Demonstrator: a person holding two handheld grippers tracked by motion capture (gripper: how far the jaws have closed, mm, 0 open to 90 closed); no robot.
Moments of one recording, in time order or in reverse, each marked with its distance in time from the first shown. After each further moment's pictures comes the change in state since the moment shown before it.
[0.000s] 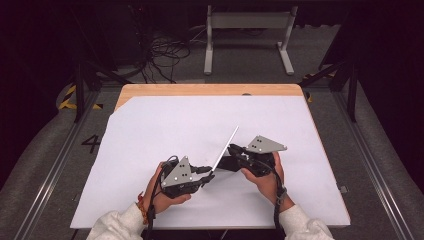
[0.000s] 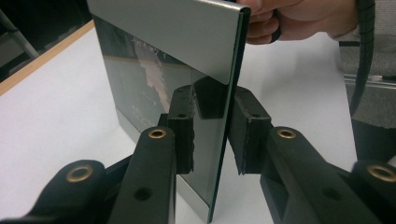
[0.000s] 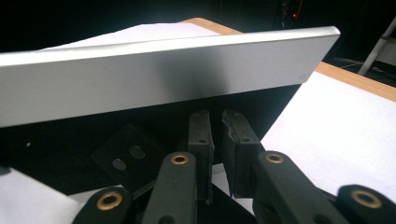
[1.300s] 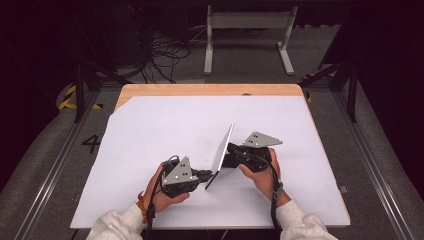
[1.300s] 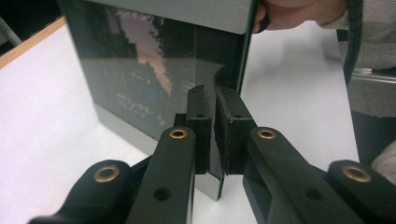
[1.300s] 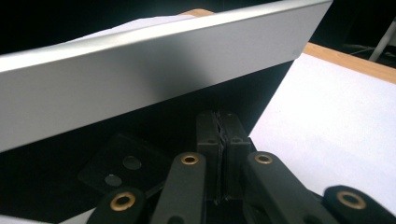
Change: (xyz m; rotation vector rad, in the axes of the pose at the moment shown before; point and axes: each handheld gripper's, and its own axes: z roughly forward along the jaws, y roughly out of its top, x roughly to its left) left arm 0.003 -0.008 0.004 0.034 -0.038 -0.007; right arm -0.007 0.001 0.015 0.032 0.022 0.038
